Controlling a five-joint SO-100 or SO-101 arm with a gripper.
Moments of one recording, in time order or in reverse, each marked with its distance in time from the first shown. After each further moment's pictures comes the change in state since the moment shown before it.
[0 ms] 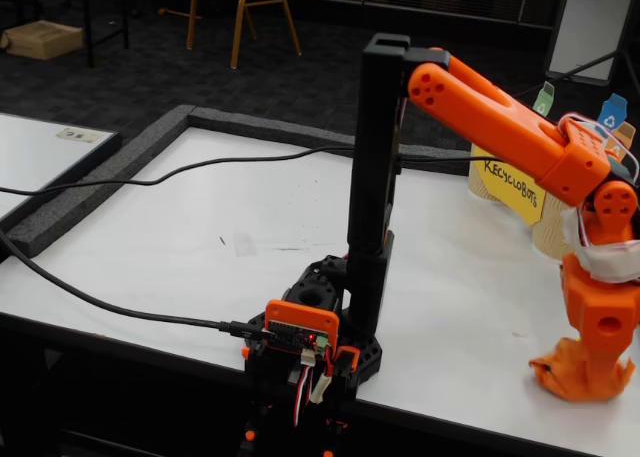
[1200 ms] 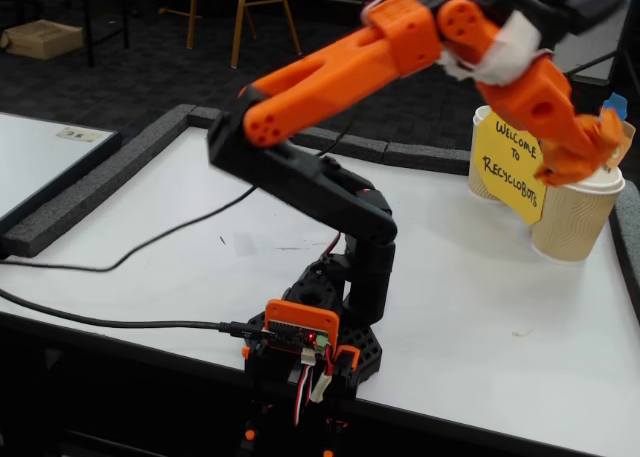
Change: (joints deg) arm -25.9 62.6 8.2 9.8 11.5
